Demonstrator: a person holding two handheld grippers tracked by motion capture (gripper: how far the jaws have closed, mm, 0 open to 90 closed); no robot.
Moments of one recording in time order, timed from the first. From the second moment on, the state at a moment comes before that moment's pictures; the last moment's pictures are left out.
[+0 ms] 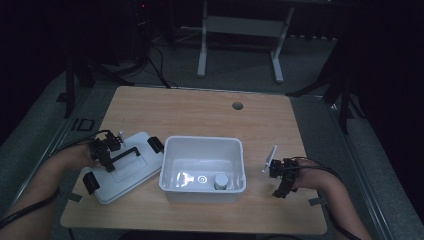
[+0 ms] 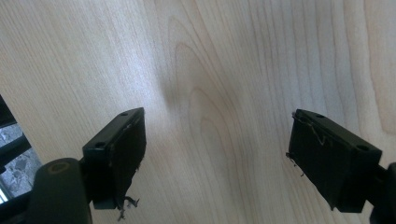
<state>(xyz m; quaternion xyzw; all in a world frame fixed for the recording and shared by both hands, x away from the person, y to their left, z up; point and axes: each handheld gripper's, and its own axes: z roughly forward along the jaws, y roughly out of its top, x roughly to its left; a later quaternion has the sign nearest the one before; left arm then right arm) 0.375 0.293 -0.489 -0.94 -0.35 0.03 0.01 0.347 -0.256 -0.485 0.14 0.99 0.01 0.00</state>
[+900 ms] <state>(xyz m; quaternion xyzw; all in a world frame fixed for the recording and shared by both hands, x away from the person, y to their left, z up) 0.359 0.304 -0.422 -0.94 -0.33 0.01 -0.03 0.347 -0.258 -0.482 0.15 0.99 0.01 0.01</state>
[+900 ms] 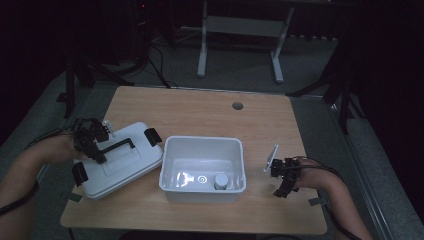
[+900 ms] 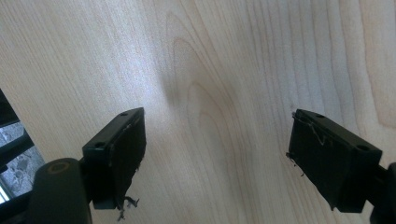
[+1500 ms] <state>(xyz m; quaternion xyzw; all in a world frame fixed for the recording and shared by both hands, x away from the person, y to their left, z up) 0.351 0.300 -0.370 -0.95 -0.31 -0.03 -0.03 0.349 -0.255 -0.478 0.15 0.99 0.01 0.01</state>
